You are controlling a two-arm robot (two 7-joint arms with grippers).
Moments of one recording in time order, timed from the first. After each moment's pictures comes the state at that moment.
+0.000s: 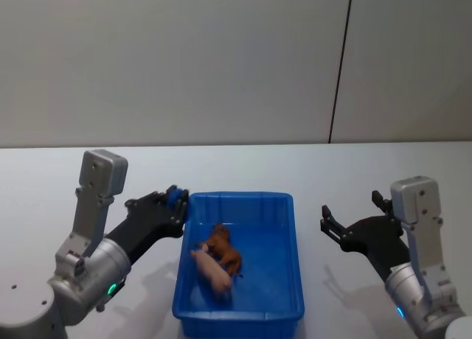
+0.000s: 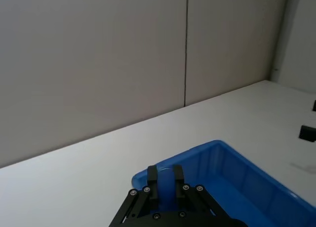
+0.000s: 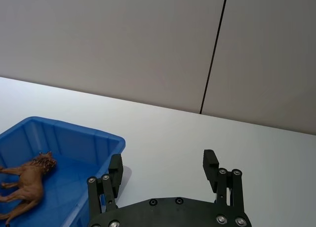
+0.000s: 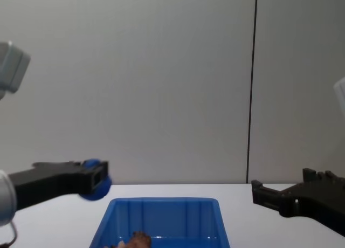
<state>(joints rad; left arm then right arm) -0.14 0.46 0.32 -1.59 -0.46 0.11 -0.18 0.04 0.16 -0.31 -1.59 0.07 0.08 -0.02</state>
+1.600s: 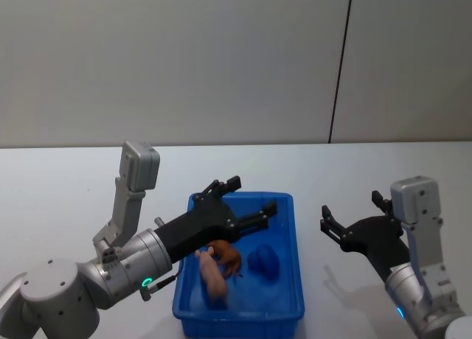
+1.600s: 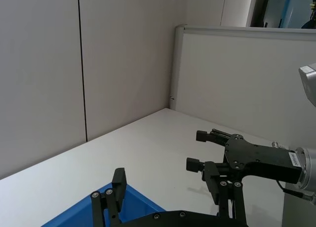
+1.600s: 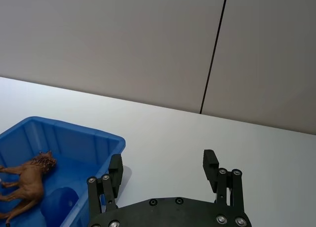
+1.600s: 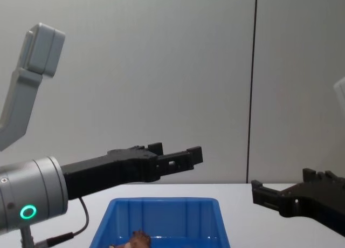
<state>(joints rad) -0.26 0.37 0.36 -1.45 -0.56 0.04 -0.62 0.04 0.16 -0.31 -1.59 0.07 0.08 -0.02</state>
